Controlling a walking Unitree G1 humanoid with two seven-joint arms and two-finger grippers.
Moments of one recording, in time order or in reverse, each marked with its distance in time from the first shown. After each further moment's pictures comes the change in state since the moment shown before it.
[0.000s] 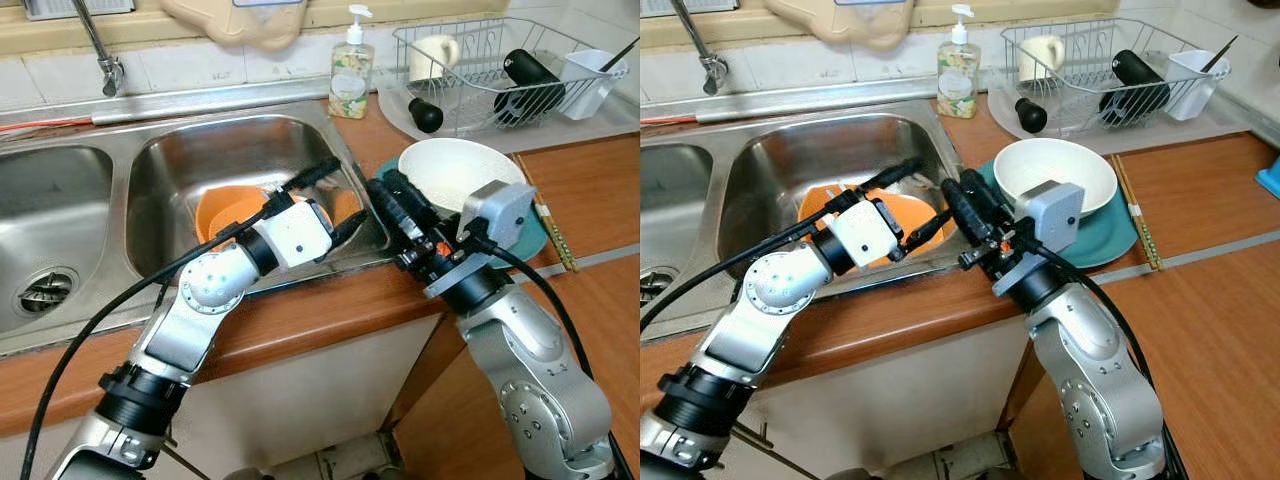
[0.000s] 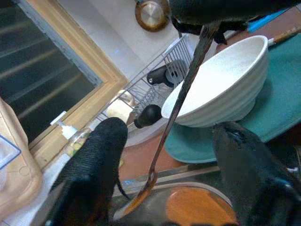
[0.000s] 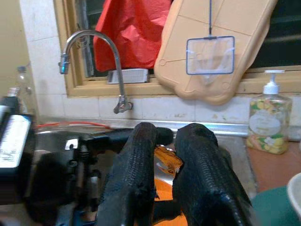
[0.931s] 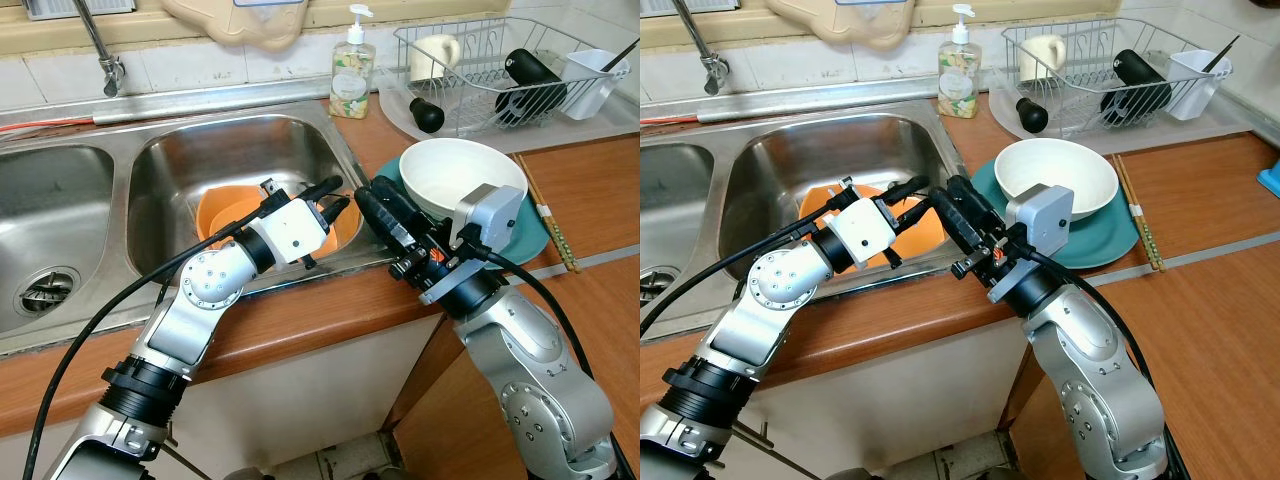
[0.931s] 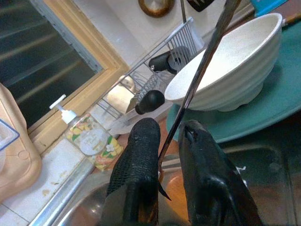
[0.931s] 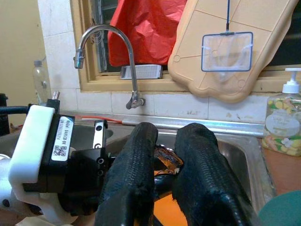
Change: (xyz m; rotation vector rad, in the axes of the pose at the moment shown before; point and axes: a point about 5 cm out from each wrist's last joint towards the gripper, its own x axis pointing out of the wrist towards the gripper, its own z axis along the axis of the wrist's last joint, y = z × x) left arm 0.000 0.002 -0.013 -0.020 0.041 0.008; right arm -0.001 0.003 0.000 -0.005 0.016 0.052
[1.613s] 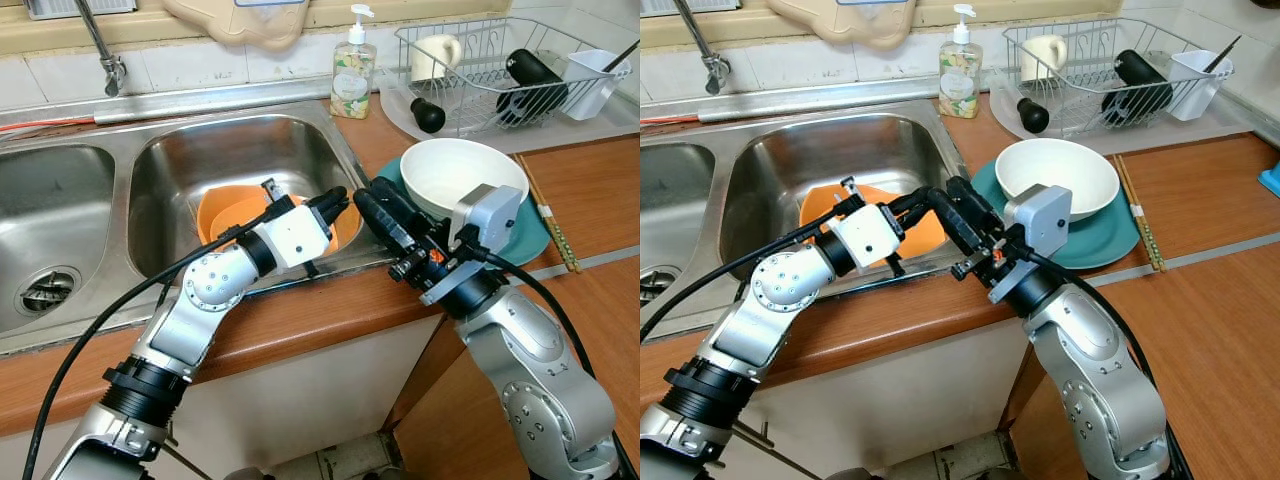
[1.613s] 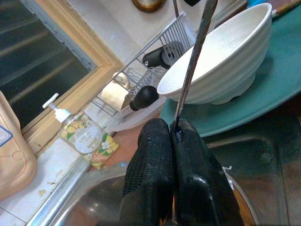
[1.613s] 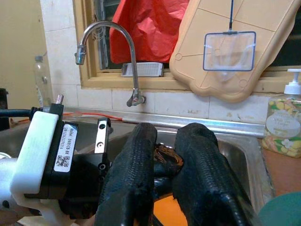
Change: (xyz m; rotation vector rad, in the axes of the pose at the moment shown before) left arm 0.000 -0.003 -0.003 0.022 0.013 -0.027; right arm 0.000 0.000 0.000 -0.026 0.013 0.010
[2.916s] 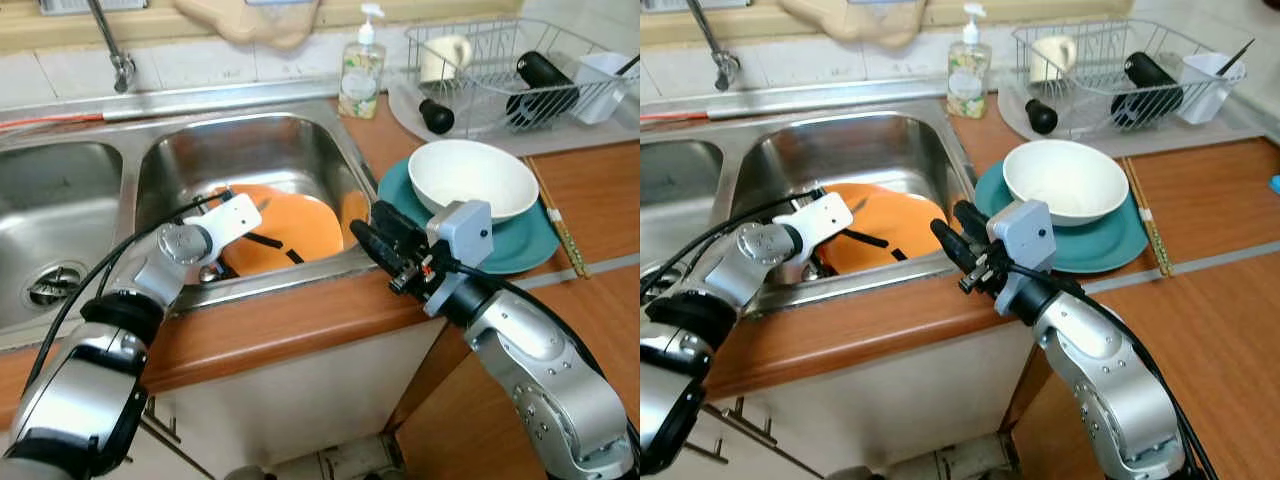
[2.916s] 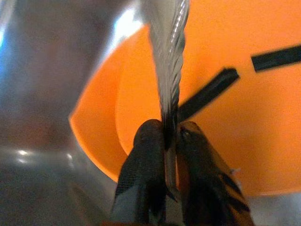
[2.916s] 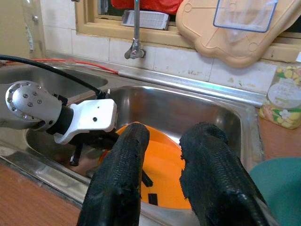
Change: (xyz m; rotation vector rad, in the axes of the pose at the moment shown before) left arm -0.036 0.047 -0.120 -0.079 0.861 -0.073; right arm -0.007 -0.008 -0.016 -0.116 0.194 -0.002
